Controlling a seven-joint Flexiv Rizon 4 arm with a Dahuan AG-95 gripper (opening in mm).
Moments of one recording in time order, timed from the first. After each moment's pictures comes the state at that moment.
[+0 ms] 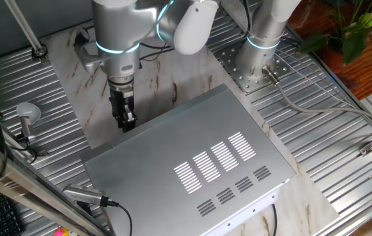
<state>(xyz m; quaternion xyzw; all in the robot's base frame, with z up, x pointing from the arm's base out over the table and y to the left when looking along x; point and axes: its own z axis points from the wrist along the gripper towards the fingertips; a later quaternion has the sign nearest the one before) 0.600 0.118 0.138 -0.01 0.99 0.11 0.11</state>
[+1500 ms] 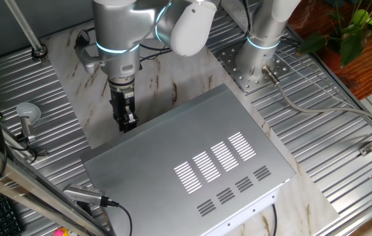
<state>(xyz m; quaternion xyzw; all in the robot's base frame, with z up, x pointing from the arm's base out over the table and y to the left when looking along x) 0.599 0.121 0.137 -0.03 0.98 0.14 0.12</state>
